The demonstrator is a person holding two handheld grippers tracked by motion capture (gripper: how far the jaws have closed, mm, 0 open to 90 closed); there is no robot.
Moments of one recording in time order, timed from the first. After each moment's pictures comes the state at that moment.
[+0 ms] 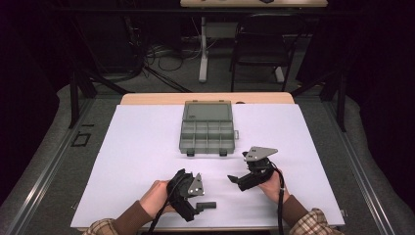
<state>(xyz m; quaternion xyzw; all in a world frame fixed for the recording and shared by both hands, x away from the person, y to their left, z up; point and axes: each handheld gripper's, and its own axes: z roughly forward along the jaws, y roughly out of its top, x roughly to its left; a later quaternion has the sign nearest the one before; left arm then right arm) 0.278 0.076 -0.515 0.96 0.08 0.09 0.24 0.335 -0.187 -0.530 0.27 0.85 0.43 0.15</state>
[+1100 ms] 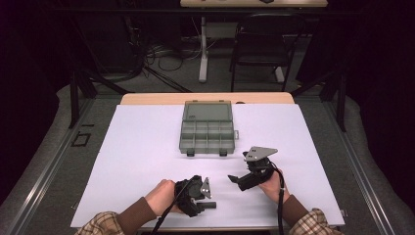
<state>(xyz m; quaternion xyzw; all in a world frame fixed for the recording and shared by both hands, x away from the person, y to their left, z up) 0.282 0.055 -0.516 0.99 0.06 0.02 0.15 0.335 -0.187 -0.530 0.27 0.85 0.43 0.15</state>
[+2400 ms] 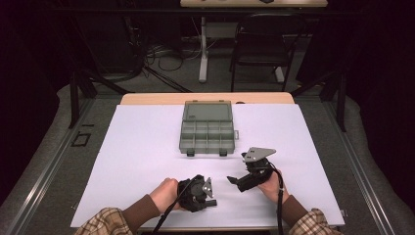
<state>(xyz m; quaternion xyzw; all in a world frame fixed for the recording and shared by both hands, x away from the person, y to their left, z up) 0.289 0.051 -0.527 0.99 0.05 0.00 0.16 0.335 -0.185 -0.532 0.26 0.85 0.42 0.15</state>
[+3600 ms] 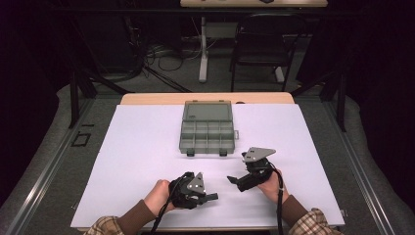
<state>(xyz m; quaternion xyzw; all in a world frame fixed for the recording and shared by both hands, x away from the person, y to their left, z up) 0.286 0.076 -0.522 0.96 0.08 0.03 0.28 0.335 -0.184 -0.532 0.26 0.85 0.42 0.15</state>
